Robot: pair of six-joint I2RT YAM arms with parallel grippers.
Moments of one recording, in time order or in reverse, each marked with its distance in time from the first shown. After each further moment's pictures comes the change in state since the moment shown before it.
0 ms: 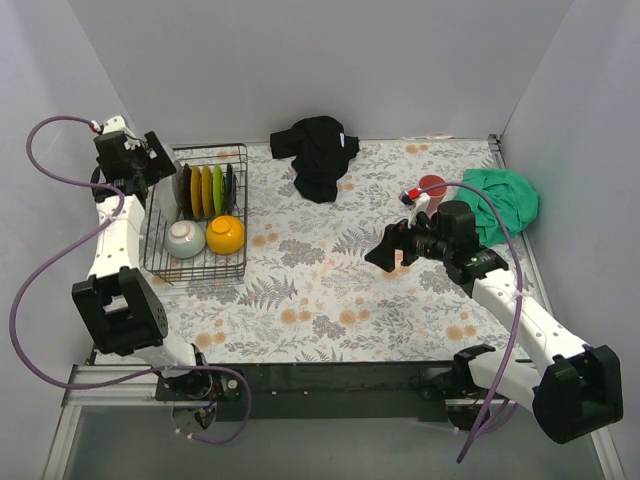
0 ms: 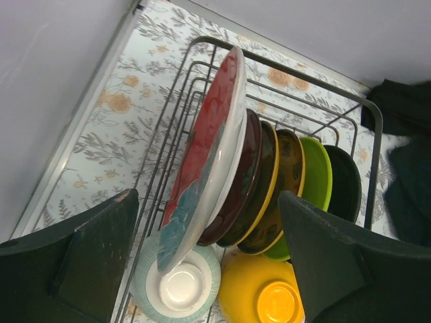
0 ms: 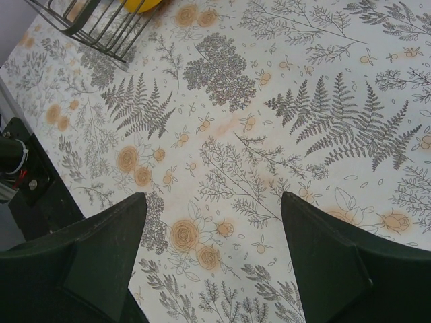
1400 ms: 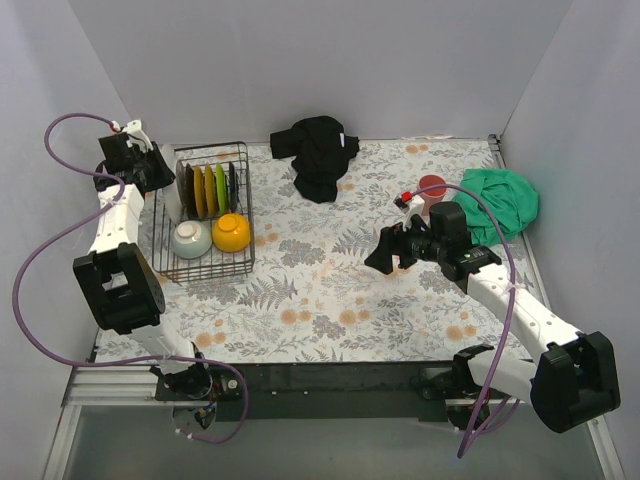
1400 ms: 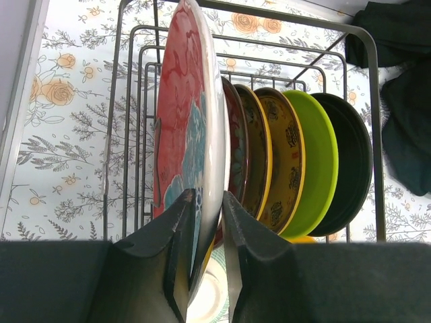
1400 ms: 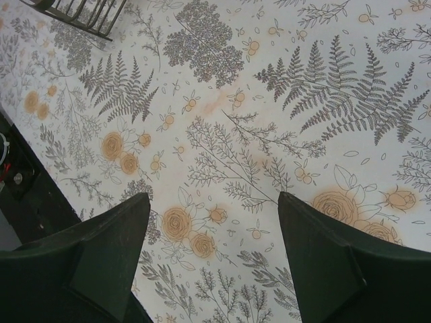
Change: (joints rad) left arm 0.027 0.166 0.080 -0.062 0.264 0.114; right arm 0.021 0.056 0.004 -0.043 0.049 -0.008
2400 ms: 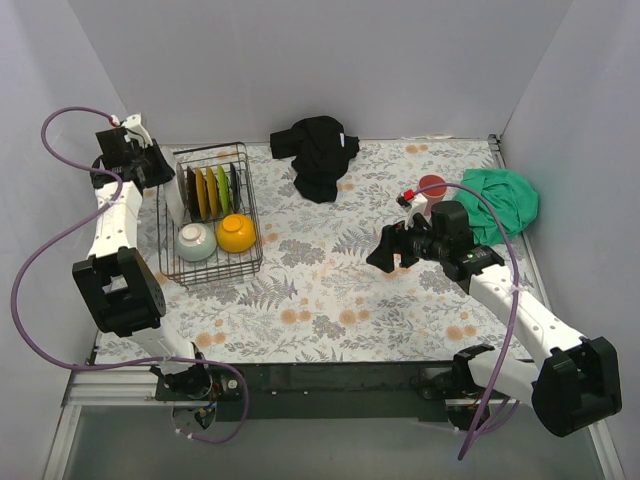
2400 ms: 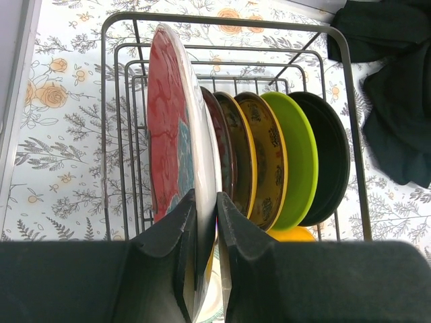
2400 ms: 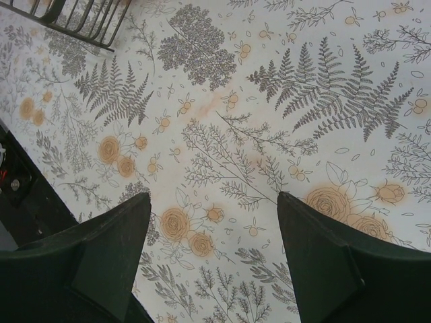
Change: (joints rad) left arm -0.002 -0.023 0.050 -0.069 0.021 0.016; right arm 0.000 -0.018 0.017 -0.038 0.035 0.008
